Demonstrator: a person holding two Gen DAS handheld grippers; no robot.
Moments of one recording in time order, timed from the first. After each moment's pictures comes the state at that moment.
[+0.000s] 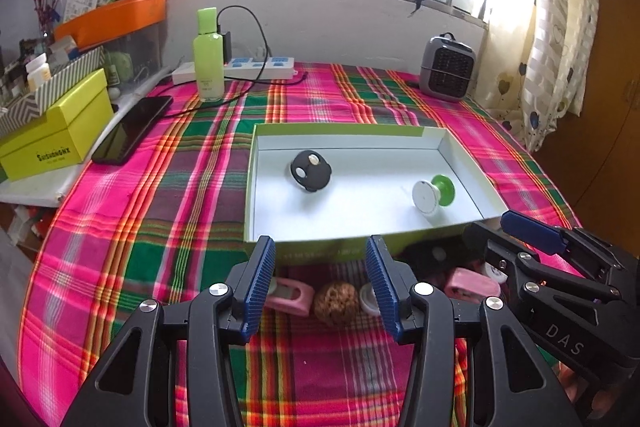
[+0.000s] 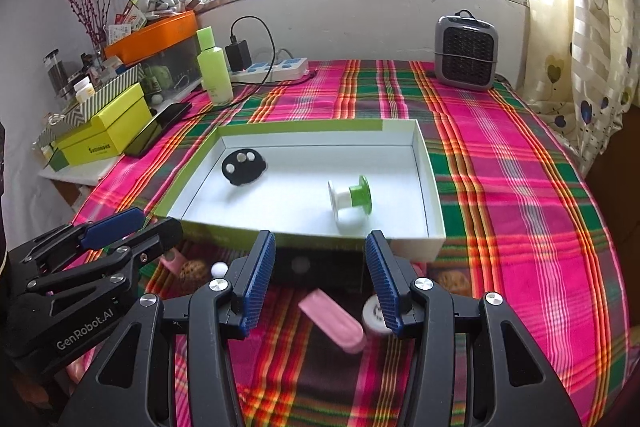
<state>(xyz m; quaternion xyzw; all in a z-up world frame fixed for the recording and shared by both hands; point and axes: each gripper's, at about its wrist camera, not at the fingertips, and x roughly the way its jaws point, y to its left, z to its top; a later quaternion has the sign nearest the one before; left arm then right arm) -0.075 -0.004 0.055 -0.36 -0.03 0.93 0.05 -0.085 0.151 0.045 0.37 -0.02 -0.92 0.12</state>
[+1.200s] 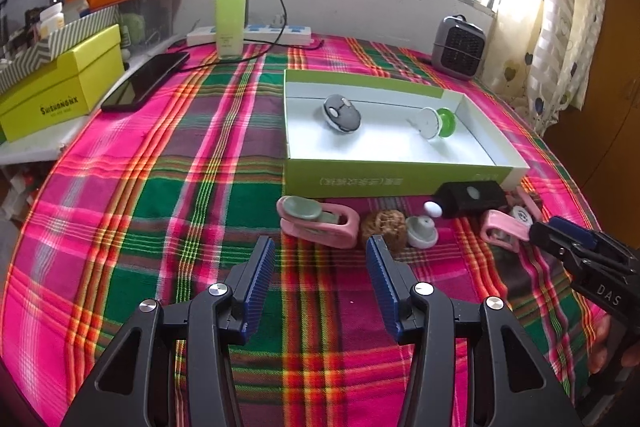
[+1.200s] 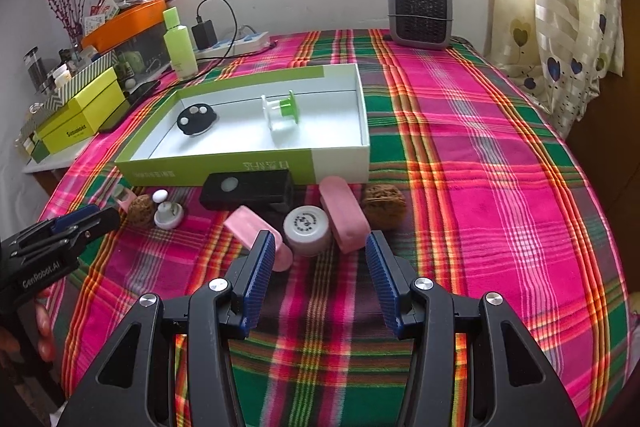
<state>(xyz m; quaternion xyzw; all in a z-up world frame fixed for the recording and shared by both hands) -0.055 -0.036 0.015 -0.39 -0.05 0.92 0.05 -0.056 0.193 0.015 0.40 -0.02 -0.91 0.08</state>
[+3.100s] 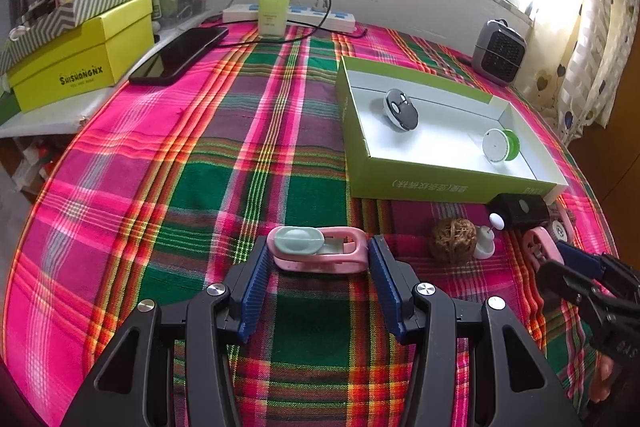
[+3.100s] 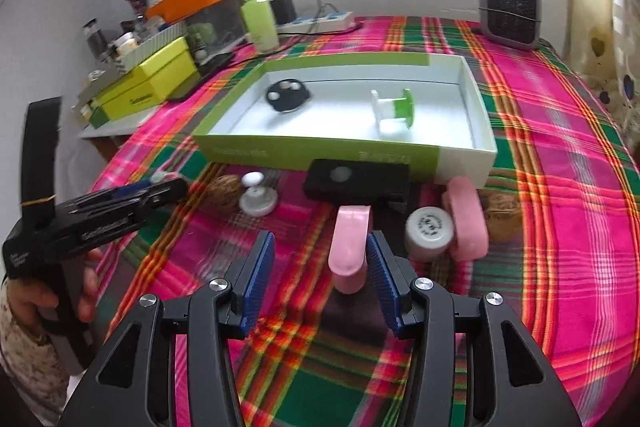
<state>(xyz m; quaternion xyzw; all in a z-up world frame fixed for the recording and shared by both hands) -0.068 -0.068 0.005 -0.42 -0.08 0.91 0.01 -0.067 0.153 0.011 0.42 -0.02 -0.88 0.21</state>
